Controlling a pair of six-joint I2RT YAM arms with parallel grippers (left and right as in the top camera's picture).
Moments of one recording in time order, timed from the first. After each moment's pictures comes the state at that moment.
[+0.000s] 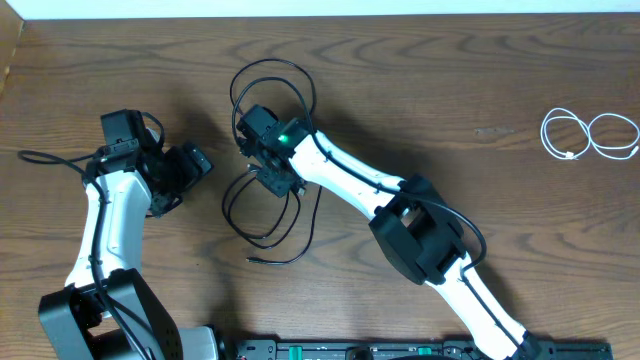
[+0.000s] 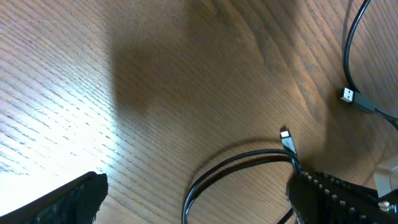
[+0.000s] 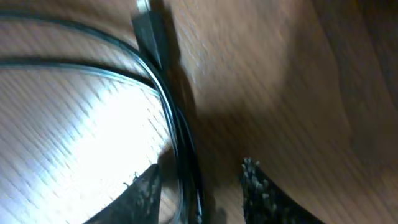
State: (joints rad) left arm 0.29 1.54 1.03 -0.73 0.21 -0.44; right arm 0.85 2.47 2.08 -0.92 -0.03 -0.04
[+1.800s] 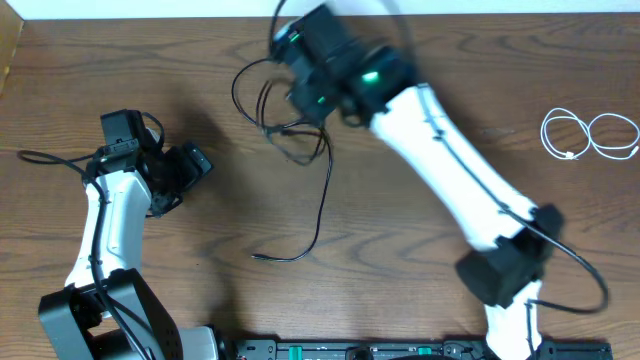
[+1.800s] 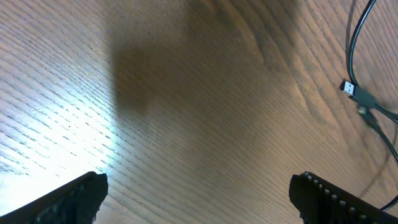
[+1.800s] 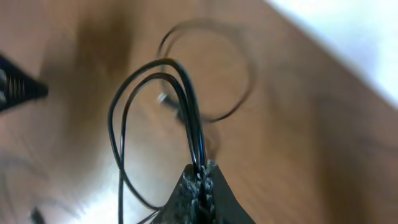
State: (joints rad) left arm 0.29 1.54 1.03 -0.73 0.21 -0.44; right arm 0.66 2.05 2.23 -1.03 -0.03 -0.11
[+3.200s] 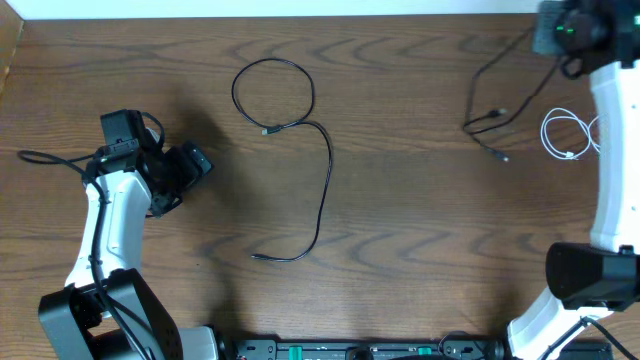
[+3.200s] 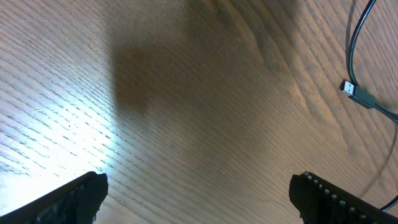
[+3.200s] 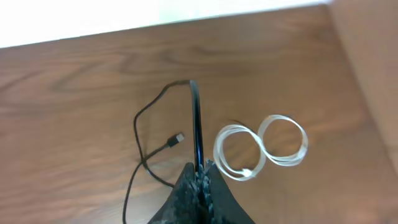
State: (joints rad) left arm 0.29 1.54 1.03 -0.73 0.21 -0.44; right arm -0.02 1.88 2.23 -1.23 0.26 0.12
